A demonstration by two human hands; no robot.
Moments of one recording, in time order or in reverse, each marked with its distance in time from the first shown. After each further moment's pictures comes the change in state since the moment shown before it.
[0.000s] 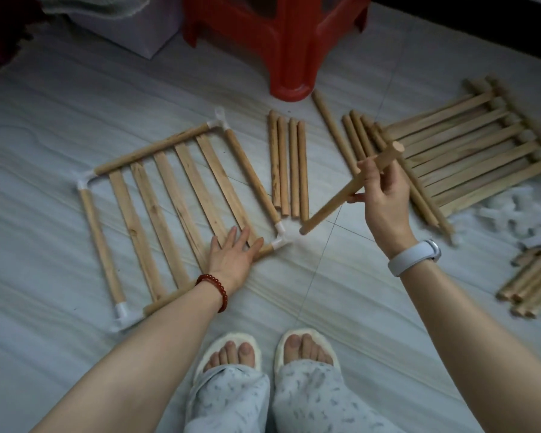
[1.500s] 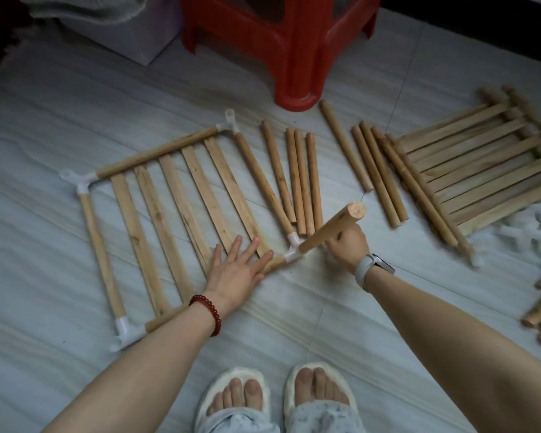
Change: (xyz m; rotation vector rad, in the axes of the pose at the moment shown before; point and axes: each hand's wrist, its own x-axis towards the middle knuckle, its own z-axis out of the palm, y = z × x) left_hand 0.023 -0.017 -0.001 -0.002 0.069 0.112; right_hand 0.022 0.130 0.037 -0.774 -0.372 0.387
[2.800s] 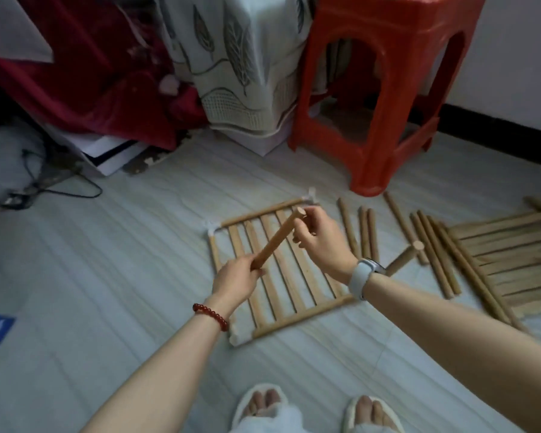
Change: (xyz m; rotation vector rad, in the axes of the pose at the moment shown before) left_hand -0.155 -0.088 -0.103 -0.661 0.531 -0.392; right_hand -0.159 -0.252 -0.048 0.396 0.007 -0.698
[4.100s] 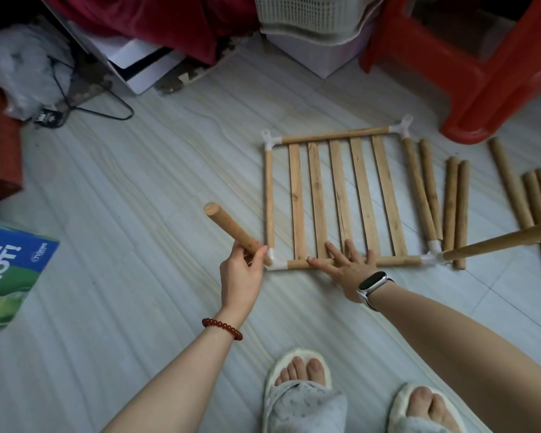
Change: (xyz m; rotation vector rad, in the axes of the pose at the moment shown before) left_hand -0.038 -0.109 0.052 -0.543 0.471 -0.267; right_hand -0.027 0.162 0.124 -1.200 -1.082 0.087
